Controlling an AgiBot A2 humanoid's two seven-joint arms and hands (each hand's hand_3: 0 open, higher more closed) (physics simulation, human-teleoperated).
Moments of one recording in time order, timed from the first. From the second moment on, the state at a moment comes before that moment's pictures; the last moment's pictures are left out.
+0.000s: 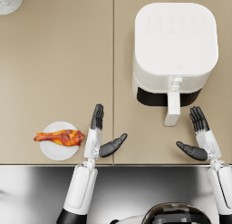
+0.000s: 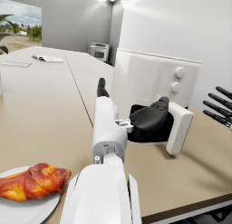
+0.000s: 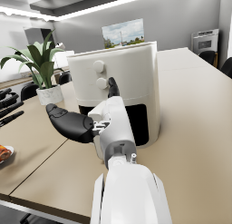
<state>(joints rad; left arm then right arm) 0.19 1.21 0.20 -1.80 1.00 0.10 0.10 0.19 -1.21 0.20 1.80 1.00 0.10 -0.10</state>
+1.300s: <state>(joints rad) 0.10 1.22 0.05 -1.88 1.49 0.00 0.00 0.21 -1.27 0.22 1.79 1.32 0.00 0.00</state>
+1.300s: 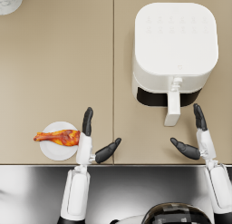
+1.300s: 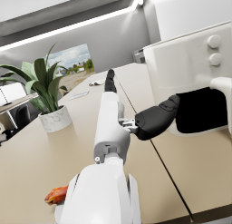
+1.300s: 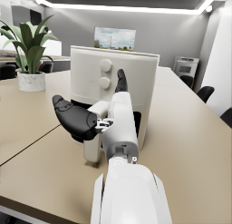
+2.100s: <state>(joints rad) 0.06 1.24 -0.27 -1.87 2.58 -0.46 -0.13 0.20 -1.33 0.20 1.72 1.33 0.00 0.00</state>
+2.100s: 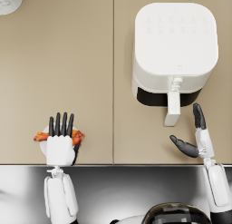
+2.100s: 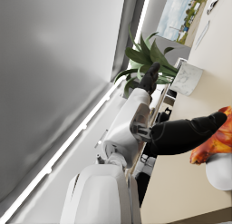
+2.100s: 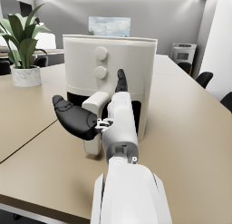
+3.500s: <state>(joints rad) 0.24 1.23 -0.08 -1.69 2.88 -0.02 -0.01 0.32 -1.46 0.28 1.28 1.33 0.00 0.00</state>
